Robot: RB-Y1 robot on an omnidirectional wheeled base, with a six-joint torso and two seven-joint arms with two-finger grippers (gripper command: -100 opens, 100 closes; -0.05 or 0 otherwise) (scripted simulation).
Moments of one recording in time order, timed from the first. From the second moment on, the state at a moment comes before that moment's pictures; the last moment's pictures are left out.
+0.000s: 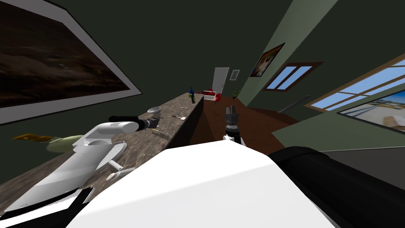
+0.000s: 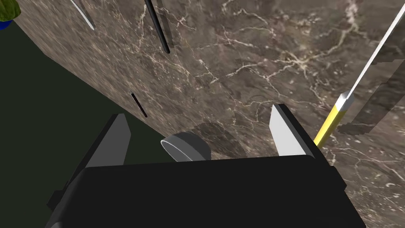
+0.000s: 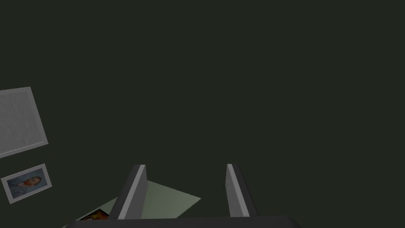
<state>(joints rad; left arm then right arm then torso) 0.07 0.96 0.23 -1.84 0.92 1.07 -0.30 0.53 -0.05 0.01 -2.25 0.04 -0.62 -0.10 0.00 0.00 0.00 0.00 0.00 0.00</state>
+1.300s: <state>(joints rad) 0.10 1.02 0.22 -1.65 1.06 1.42 -0.38 0.53 -0.05 0.01 -2.25 0.04 -0.62 -0.10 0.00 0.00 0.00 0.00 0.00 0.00</state>
